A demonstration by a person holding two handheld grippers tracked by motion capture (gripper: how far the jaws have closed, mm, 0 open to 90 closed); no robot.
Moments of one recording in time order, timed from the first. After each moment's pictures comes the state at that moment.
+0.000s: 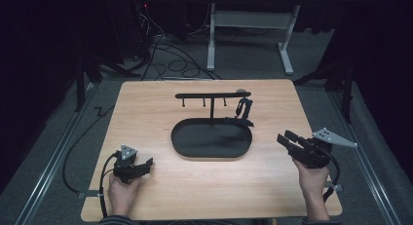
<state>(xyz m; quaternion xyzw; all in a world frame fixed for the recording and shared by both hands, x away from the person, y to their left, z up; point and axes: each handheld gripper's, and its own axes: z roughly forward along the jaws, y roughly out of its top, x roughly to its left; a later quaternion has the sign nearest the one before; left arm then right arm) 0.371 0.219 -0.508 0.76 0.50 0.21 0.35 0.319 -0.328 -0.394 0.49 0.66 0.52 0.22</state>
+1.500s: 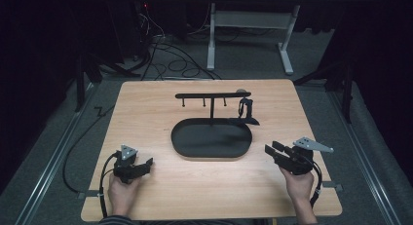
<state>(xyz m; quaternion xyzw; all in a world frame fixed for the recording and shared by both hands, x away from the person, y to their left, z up) 0.370 0.219 -0.508 0.76 0.50 0.21 0.35 0.324 -0.305 -0.439 0.50 0.69 0.48 0.19</state>
